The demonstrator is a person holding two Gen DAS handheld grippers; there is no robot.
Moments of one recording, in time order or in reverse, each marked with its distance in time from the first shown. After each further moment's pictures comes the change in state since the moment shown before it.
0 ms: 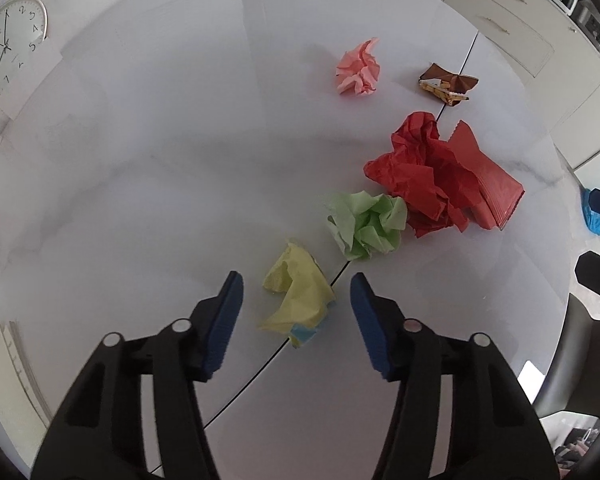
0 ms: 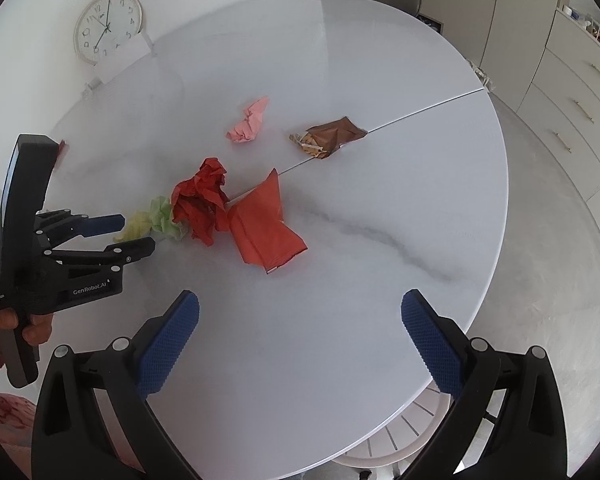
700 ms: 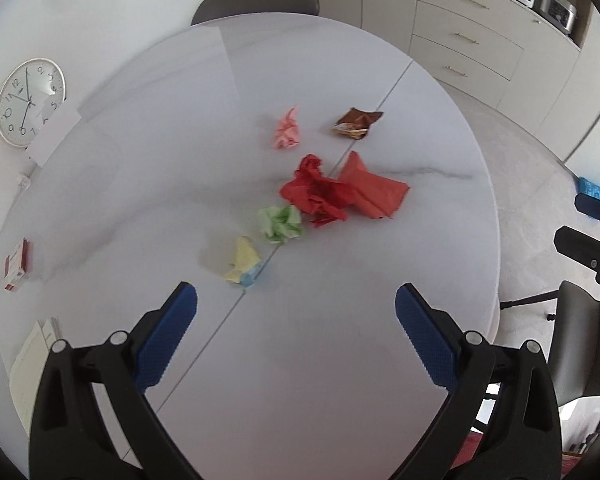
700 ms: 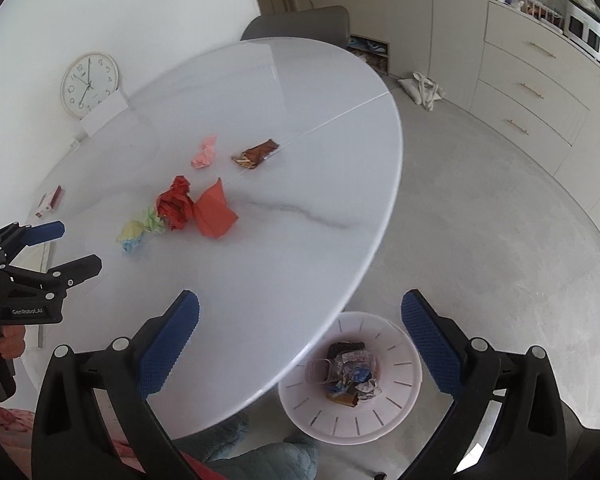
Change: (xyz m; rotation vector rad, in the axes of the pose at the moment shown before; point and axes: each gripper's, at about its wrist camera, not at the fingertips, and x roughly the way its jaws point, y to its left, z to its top) left arm -0.105 -0.051 -0.038 0.093 -0.157 0.061; right arm -0.083 -0.049 -0.065 0.133 -0.156 -0.047
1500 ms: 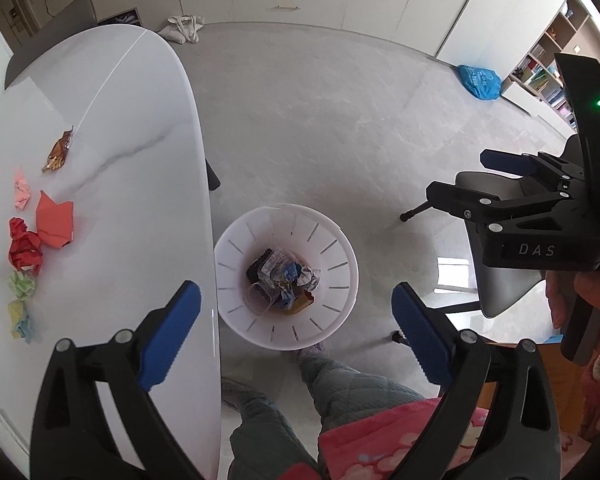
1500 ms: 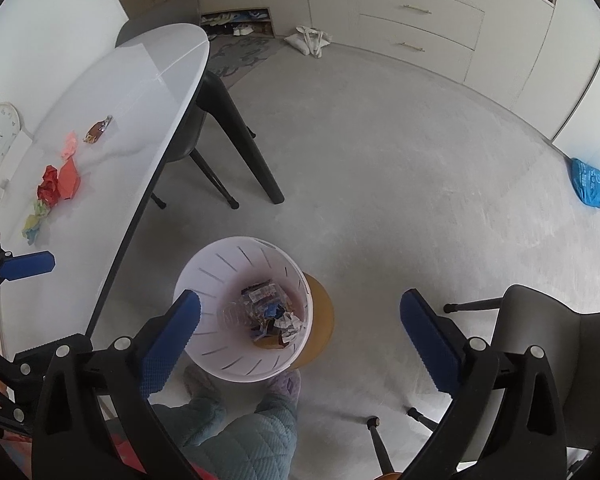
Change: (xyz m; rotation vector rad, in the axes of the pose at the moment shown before) left arm 0.001 -0.246 -0.025 0.422 0.128 -0.348; right arm -0.036 -0.153 -0.119 0.314 0.087 -0.214
